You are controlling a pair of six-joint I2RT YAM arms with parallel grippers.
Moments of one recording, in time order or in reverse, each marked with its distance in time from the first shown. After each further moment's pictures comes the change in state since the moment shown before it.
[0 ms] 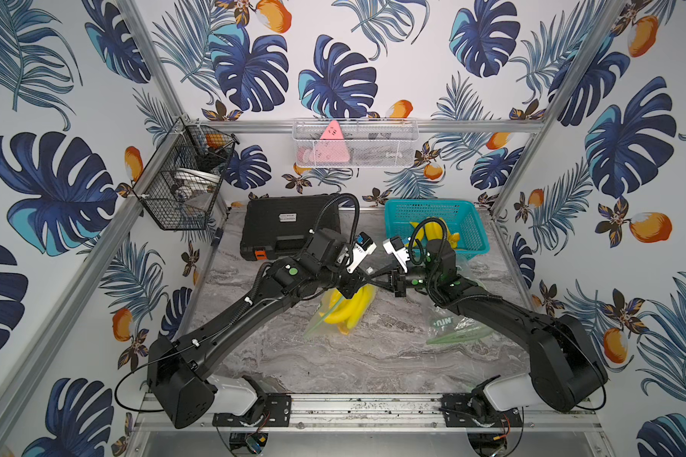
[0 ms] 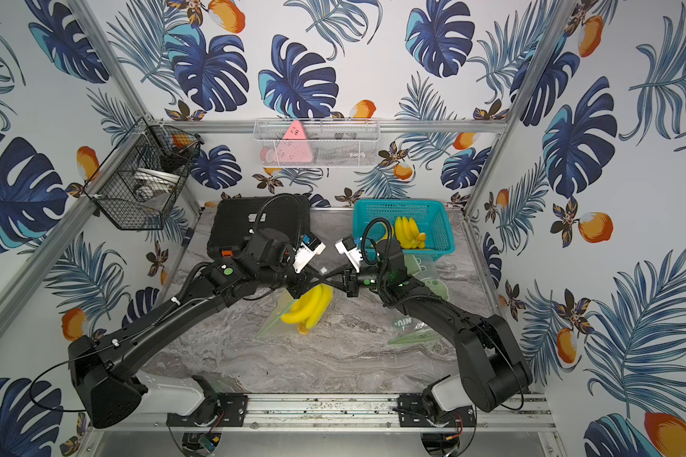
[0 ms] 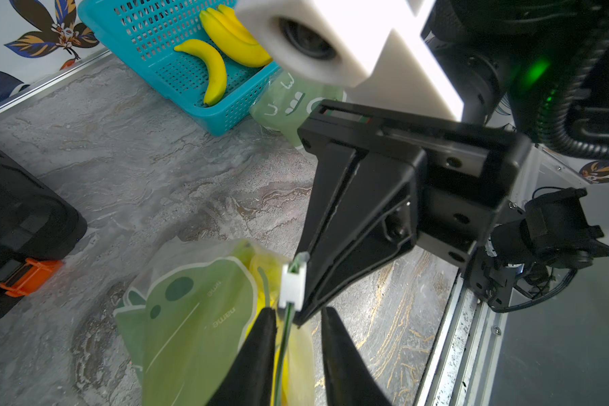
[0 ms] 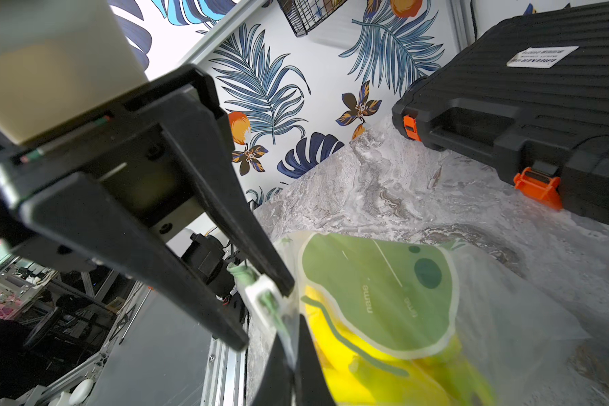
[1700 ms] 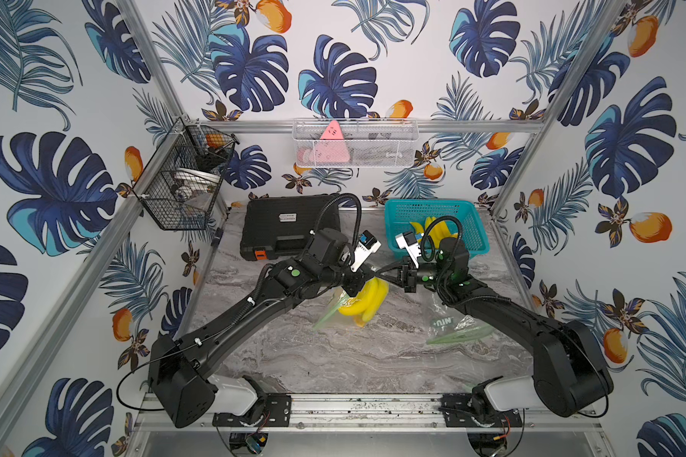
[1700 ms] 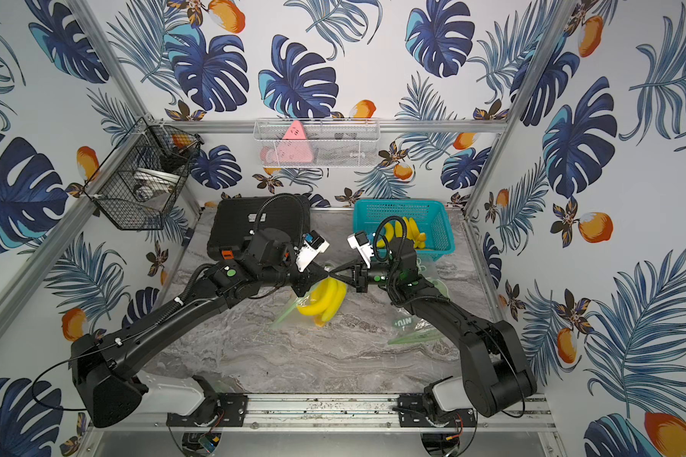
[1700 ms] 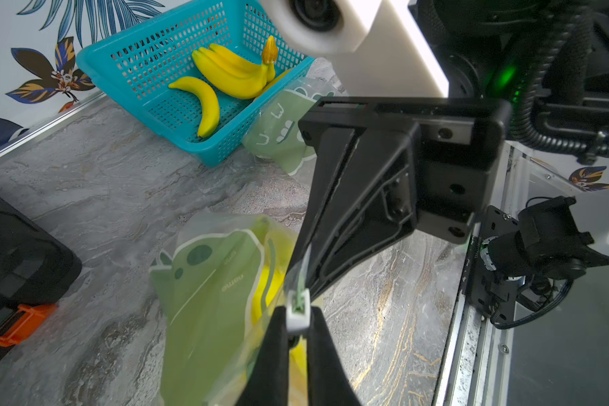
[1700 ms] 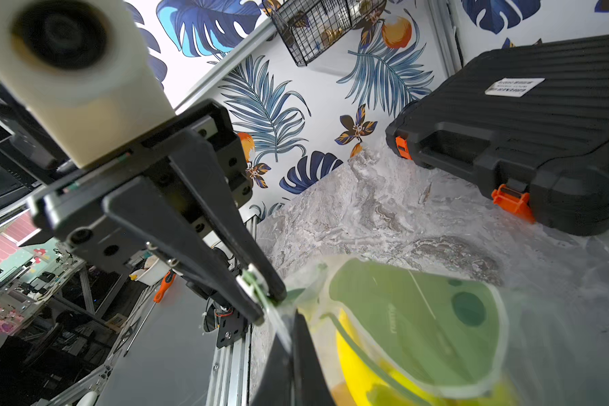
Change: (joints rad) left arm -0.005 -0.003 -0.026 0.091 0.014 0.022; right arm -0.099 -0.034 -0.030 0.084 -0.055 0.074
